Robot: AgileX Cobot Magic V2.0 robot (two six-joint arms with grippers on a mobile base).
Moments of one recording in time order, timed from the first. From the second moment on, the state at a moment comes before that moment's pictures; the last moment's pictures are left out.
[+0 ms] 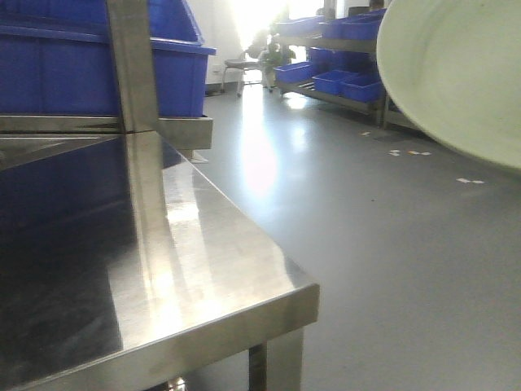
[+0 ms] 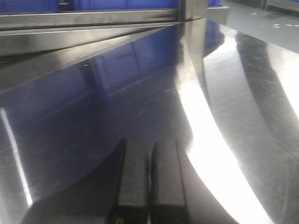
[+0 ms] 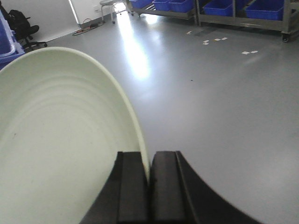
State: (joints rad) left arm -0.08 -0.01 0.00 0.28 0.35 -0.25; right arm 0.10 0.42 -0.39 -0.47 0.25 0.79
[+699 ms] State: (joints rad) left arm -0.08 -0.01 0.00 0.28 0.35 -0.25; right arm 0.10 0.42 -0.39 -0.47 0.25 0.79
